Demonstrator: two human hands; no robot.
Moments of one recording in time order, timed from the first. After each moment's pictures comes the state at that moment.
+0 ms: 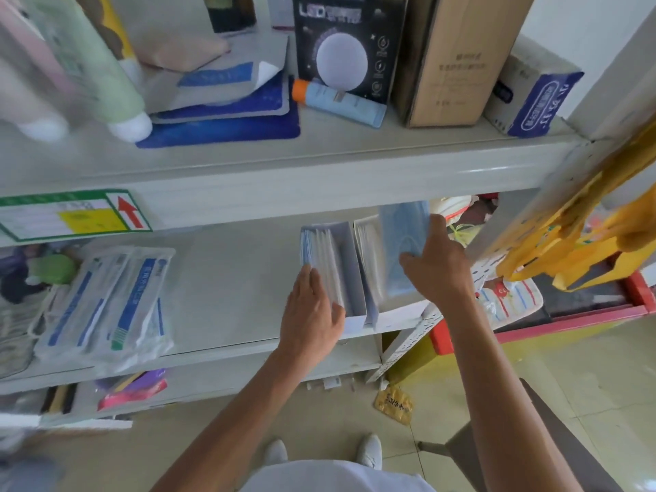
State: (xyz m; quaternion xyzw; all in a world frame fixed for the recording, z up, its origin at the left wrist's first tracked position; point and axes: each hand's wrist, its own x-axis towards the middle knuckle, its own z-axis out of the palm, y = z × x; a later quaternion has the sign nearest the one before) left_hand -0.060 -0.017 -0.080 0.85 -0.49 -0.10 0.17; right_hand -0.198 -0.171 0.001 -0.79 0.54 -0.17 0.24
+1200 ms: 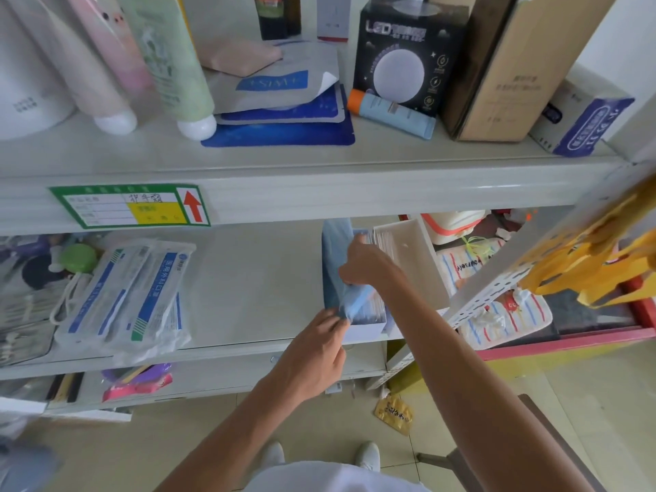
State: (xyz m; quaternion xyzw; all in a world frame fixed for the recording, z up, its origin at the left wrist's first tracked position) left_hand -0.049 0.039 -0.082 0.71 -0.65 -0.13 0.24; right_hand -0.072 -0.145 -0.017 -0.83 0.45 0.12 0.29
